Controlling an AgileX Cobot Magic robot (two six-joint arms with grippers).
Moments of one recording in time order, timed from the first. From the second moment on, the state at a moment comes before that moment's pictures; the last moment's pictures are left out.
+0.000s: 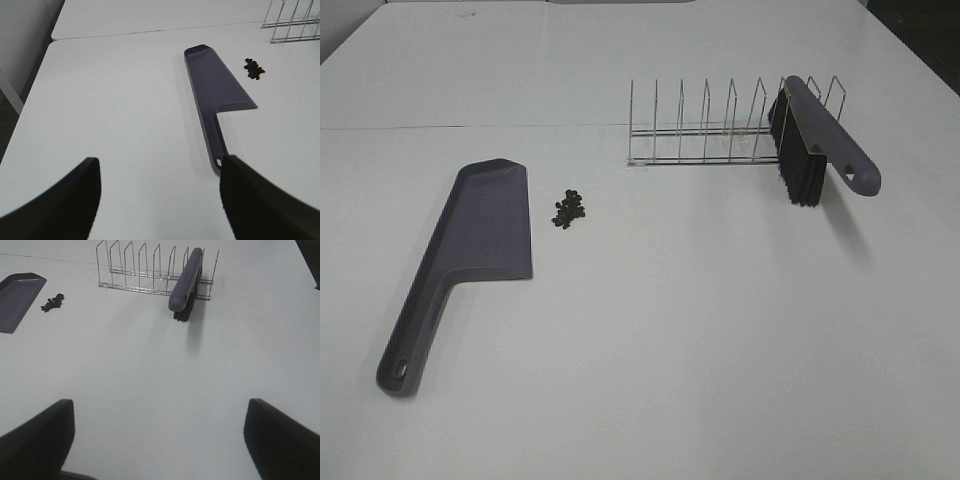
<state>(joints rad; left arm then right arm) -0.02 0.00 -0.50 -0.08 1.06 0.08 -0.05 -0.01 -0.51 0.15 1.08 -0.20</state>
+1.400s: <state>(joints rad) -0.02 0.00 -0.50 -0.08 1.06 0.08 -0.05 -0.01 -0.51 0.15 1.08 -0.20</state>
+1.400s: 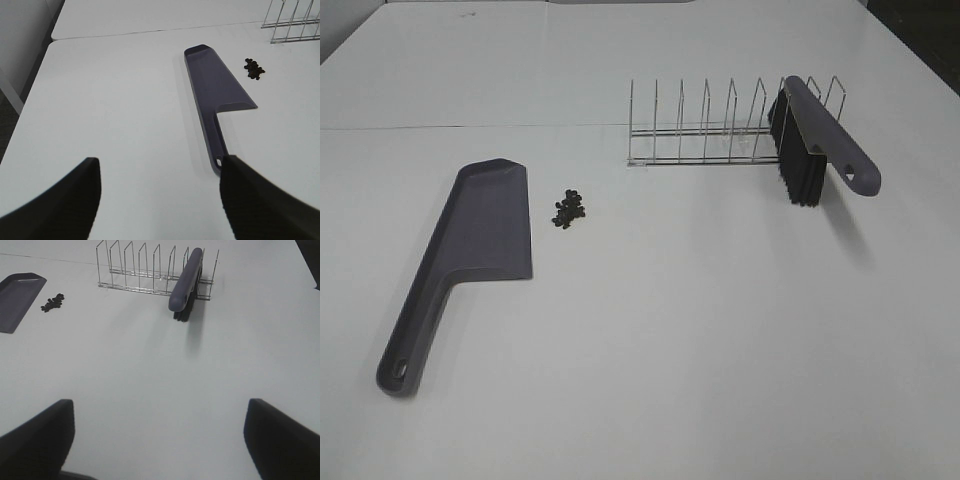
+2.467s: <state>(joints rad) -0.02 0.00 -0.50 -0.08 1.06 0.08 -0.05 -0.01 -0.51 0.15 1.08 -0.20</state>
